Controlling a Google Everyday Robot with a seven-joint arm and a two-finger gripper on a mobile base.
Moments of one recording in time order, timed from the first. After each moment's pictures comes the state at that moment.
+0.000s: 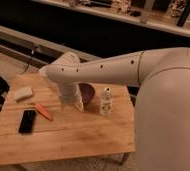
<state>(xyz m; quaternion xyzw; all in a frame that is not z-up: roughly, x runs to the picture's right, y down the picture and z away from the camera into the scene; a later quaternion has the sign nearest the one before) -0.104 0.102 0.703 -0.26 0.23 0.64 0.68</state>
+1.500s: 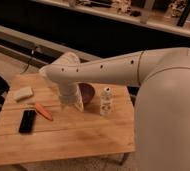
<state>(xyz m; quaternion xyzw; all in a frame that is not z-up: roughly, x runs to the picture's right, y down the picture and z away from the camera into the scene) -0.104 0.102 0.704 -0.26 0.23 0.64 0.68</state>
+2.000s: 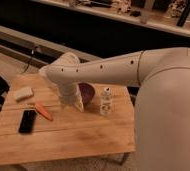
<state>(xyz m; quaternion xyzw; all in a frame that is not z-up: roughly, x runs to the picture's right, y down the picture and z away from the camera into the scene) -0.112 0.105 0.700 -0.26 0.23 0.62 0.70</state>
